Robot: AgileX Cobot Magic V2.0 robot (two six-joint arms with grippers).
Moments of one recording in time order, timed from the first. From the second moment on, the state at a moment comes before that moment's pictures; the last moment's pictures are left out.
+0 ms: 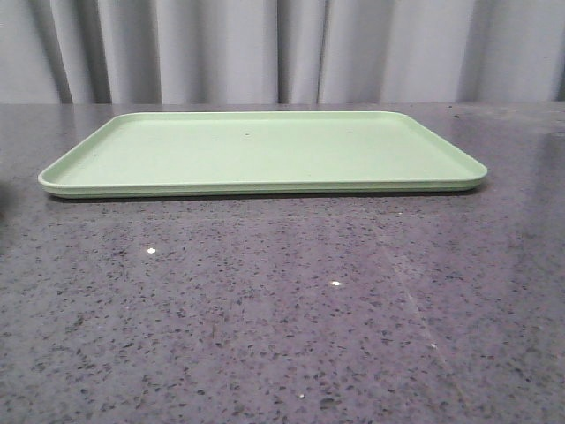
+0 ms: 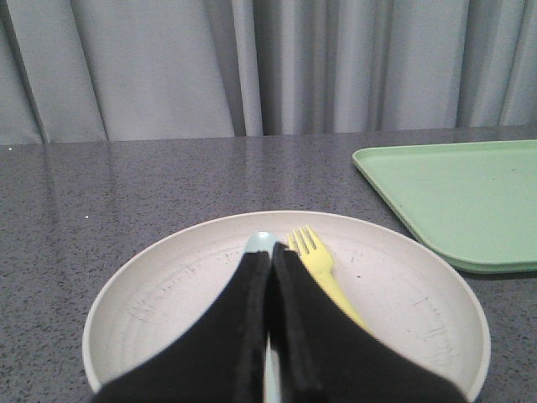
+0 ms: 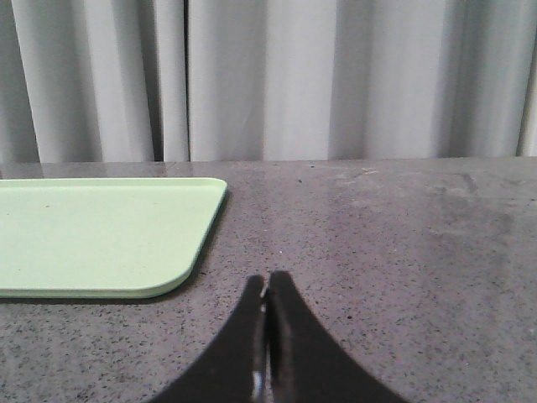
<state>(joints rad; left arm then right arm) -0.01 0.00 0.00 -0.04 0.09 0.00 0.10 -0.01 0.03 -0.02 -0.02 0.12</state>
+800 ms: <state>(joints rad) -0.01 0.28 -0.46 -0.06 0.38 0.00 0.10 0.30 -0.39 -0.02 0.39 0.12</state>
